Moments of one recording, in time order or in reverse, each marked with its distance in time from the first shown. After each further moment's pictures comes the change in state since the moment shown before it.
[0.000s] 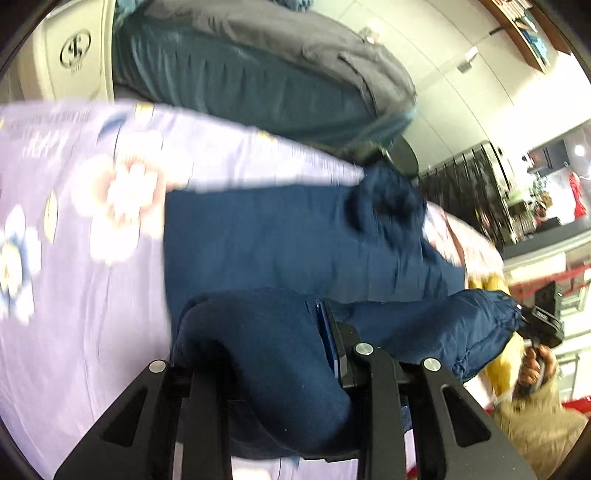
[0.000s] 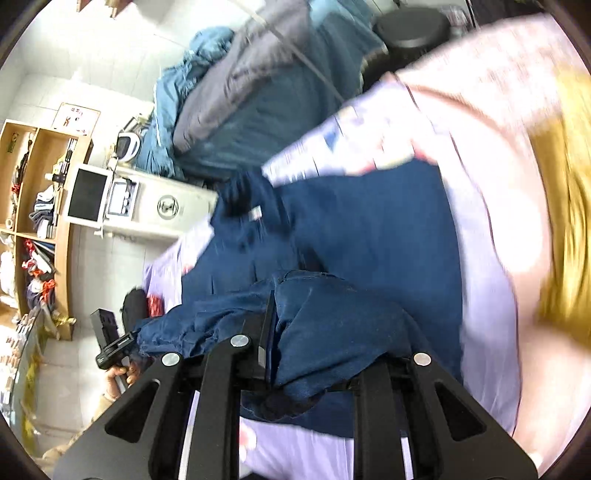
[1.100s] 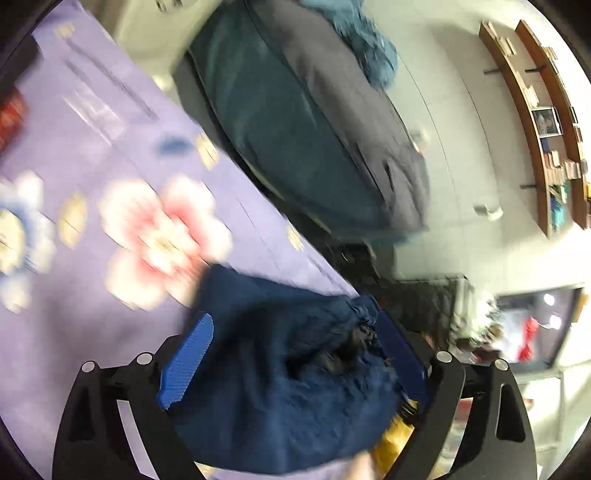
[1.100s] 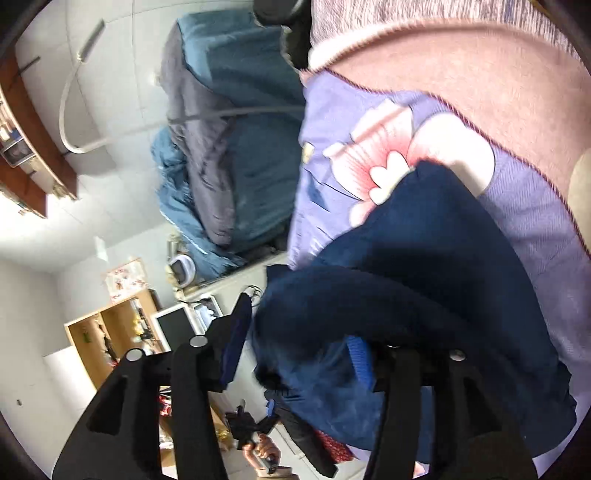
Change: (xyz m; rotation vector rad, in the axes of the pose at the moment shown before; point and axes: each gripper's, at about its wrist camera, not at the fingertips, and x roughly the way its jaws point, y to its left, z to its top) left arm -0.056 0.104 0.058 -0.461 -0.161 -0.167; right arm 0.051 -0.118 0.060 0.675 -0.023 0.390
